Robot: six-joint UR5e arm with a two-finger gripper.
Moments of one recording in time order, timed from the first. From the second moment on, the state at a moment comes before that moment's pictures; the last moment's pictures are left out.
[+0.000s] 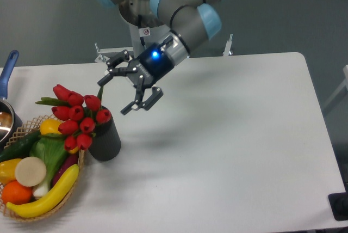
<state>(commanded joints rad) 2.72 -1.56 -2.15 -0.73 0.31 1.31</state>
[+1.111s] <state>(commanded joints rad) 2.94 -1.82 -1.84 -0.74 1.28 1.38</state>
